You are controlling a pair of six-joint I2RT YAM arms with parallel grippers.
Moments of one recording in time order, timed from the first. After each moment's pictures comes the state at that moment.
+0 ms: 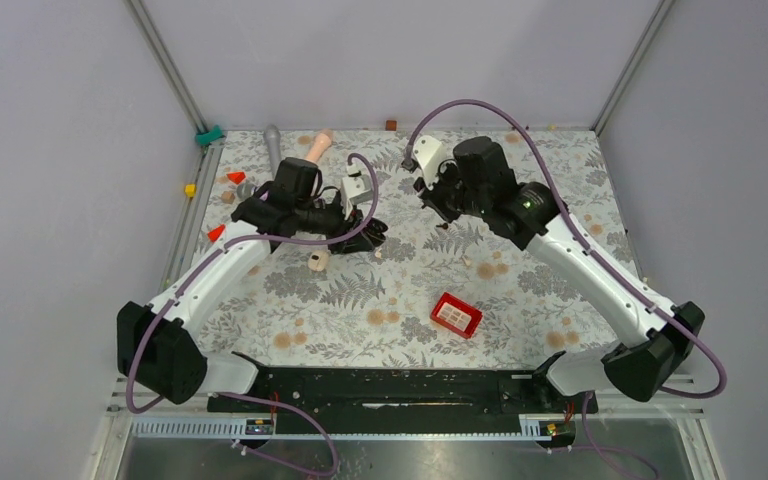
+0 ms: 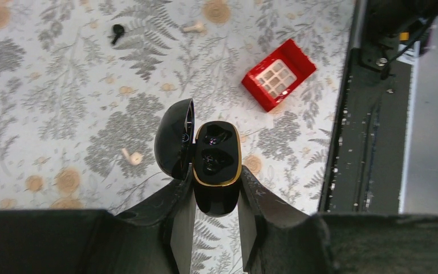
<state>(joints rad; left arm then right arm) -0.44 1.34 1.16 -0.58 0.80 0.41 0.68 1.40 1.48 -0.68 -0.06 -0.37</state>
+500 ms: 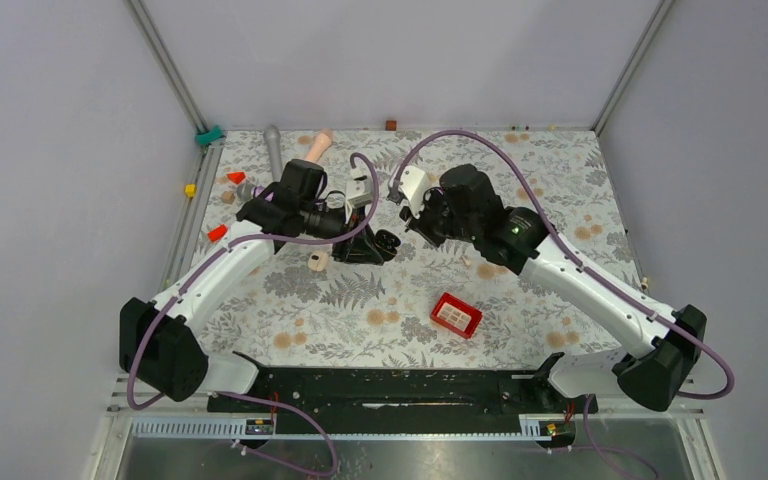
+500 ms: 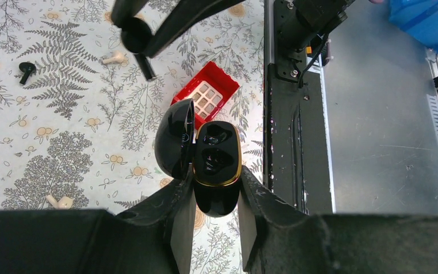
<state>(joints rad) -0.46 1.36 1.17 -0.59 1.06 0.36 0.80 1.33 1.31 -0.53 -0.08 -0.37</state>
